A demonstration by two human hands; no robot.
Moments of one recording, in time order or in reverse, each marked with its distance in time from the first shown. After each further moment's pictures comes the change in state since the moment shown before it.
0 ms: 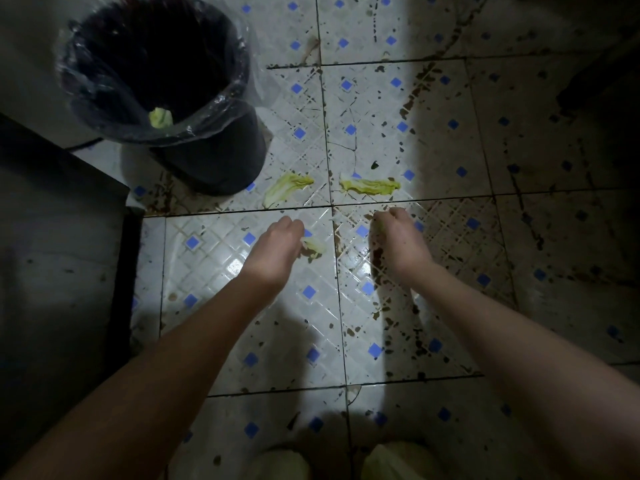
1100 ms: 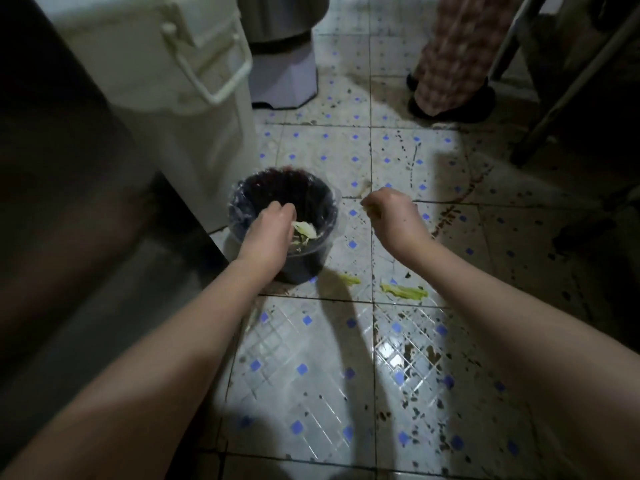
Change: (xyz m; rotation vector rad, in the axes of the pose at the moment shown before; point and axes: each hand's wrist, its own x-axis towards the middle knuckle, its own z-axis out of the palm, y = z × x) left_hand 0.005 -0.018 -0.223 0.052 0.355 -0.067; right_hand 0.034 -0.186 -0.195 0.079 0.322 -0.493
